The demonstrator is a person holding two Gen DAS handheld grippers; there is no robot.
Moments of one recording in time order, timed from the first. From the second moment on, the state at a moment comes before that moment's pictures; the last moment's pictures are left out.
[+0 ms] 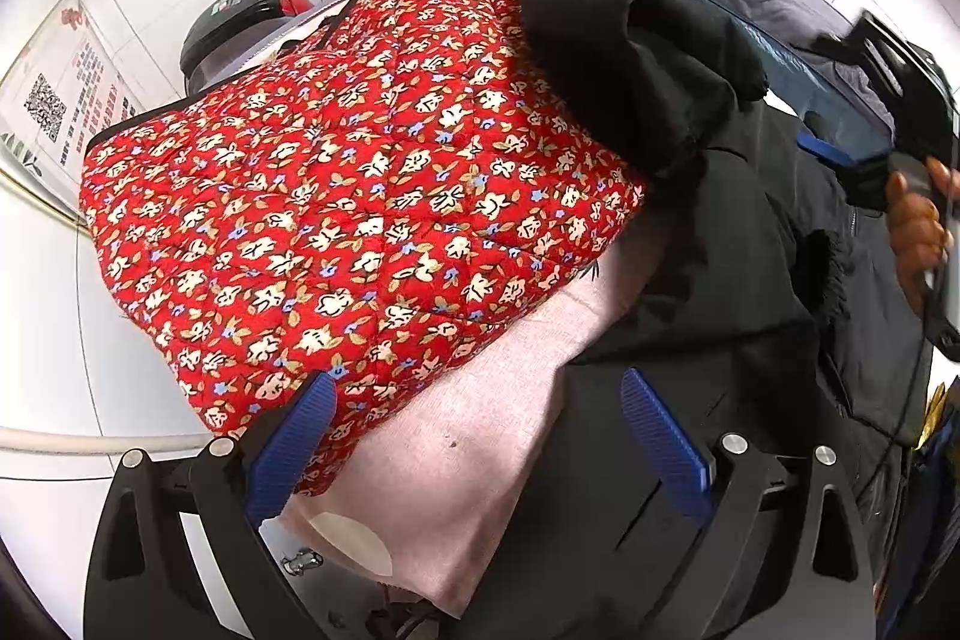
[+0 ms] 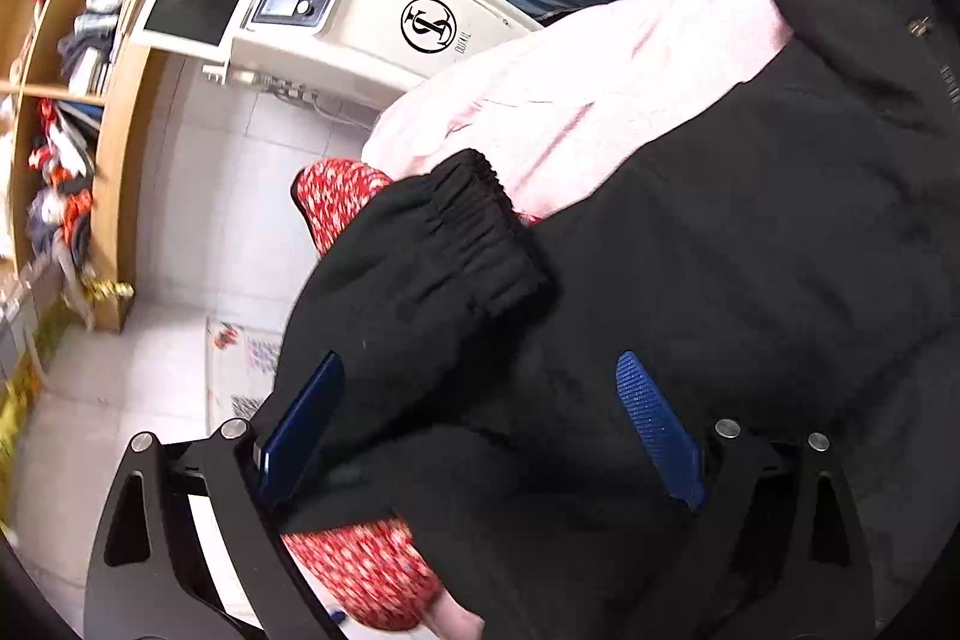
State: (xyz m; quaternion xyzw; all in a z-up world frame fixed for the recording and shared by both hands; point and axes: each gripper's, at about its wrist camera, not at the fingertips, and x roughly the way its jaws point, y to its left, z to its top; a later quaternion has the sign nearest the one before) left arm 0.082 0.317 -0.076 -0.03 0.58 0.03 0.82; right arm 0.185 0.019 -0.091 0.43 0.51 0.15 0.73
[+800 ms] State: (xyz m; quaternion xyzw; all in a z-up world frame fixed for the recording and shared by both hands) left arm 0.087 0.251 -0.058 -0.01 0.55 -0.01 0.83; right arm 0.098 -0.065 0.096 0.26 0.30 0.09 0.91
